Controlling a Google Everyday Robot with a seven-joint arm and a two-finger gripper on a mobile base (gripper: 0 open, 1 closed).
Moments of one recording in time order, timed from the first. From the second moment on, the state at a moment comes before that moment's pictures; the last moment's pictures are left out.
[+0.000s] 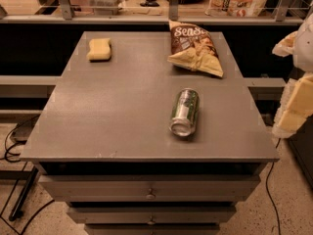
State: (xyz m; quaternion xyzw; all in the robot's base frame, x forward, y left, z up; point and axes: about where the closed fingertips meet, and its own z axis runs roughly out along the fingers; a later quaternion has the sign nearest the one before) arm 0.438 -0.217 0.976 -0.60 0.78 -0.03 0.16
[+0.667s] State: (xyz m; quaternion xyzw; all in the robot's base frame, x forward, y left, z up) arm 0.438 -0.217 0.976 -0.60 0.78 -0.03 0.16
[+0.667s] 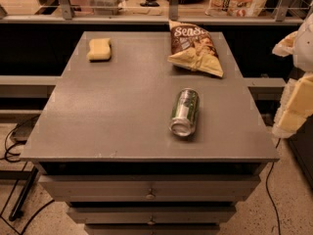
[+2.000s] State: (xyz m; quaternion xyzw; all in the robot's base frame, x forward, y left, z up) arm 0.508 -0.205 1.006 -0.57 0.76 0.04 0.31
